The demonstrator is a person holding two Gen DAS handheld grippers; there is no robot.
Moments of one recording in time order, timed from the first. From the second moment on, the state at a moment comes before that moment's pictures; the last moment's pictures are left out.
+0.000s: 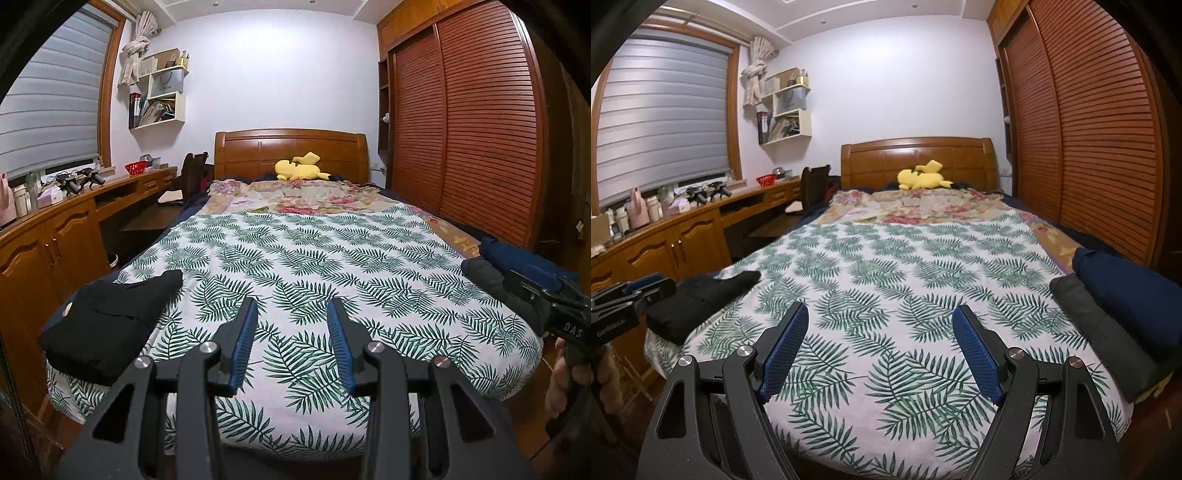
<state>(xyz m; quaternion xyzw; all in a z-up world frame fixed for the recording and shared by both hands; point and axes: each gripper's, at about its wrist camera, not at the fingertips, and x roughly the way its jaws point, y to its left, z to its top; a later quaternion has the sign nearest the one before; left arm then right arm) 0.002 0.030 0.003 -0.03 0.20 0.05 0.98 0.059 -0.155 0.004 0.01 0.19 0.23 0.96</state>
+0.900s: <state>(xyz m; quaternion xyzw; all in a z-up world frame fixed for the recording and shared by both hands) -0.004 0.028 0.007 -0.02 0.20 0.05 0.98 0.056 -0.155 0.007 0.02 0.18 0.23 0.96</state>
